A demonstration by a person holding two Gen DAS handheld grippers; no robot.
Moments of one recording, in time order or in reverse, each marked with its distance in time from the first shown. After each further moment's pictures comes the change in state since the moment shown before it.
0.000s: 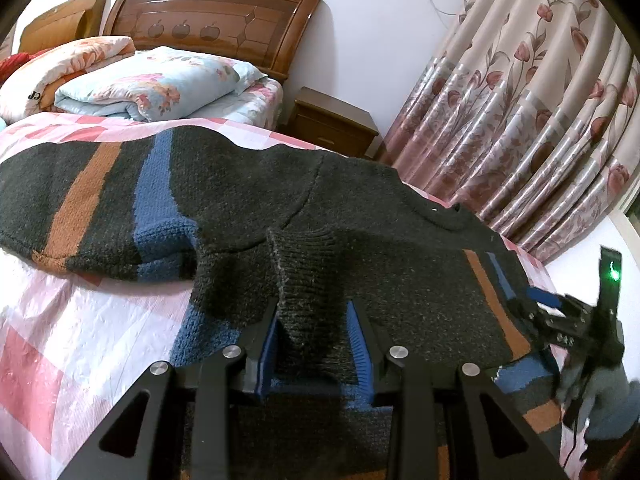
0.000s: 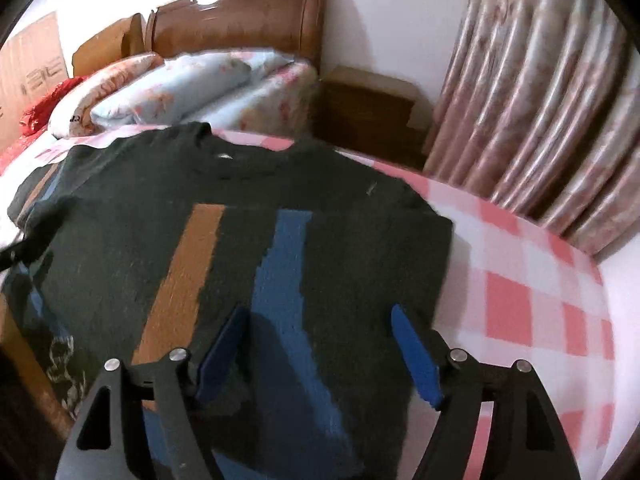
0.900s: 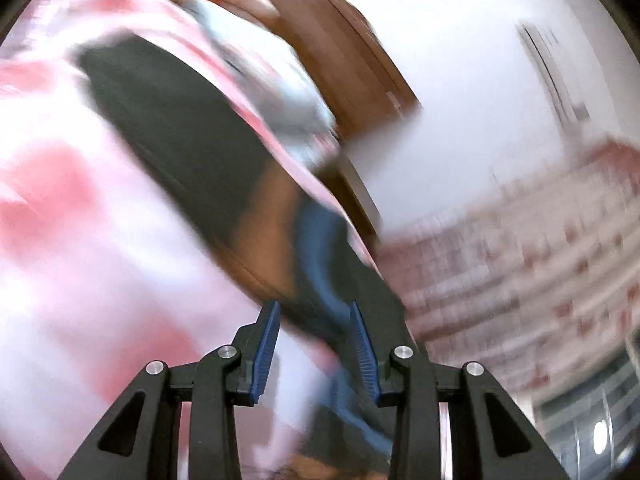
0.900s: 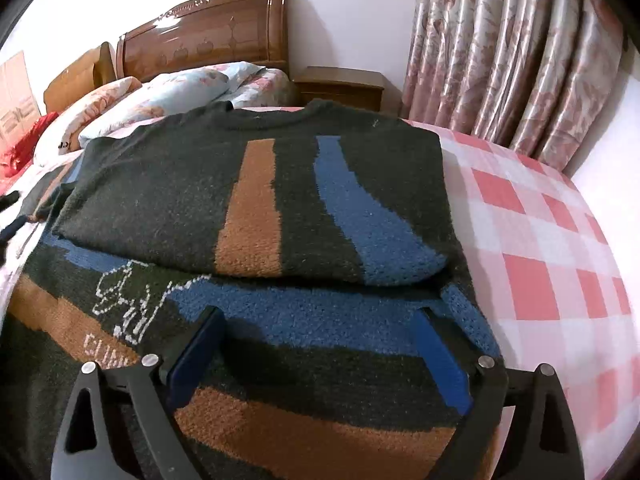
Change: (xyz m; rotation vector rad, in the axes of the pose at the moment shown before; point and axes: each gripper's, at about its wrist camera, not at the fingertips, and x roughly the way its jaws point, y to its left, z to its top) left arm -0.080 0.180 -0.017 -0.673 -0.236 -0.186; right arm -0.049 0.048 -0.079 0.138 -0.033 -0.026
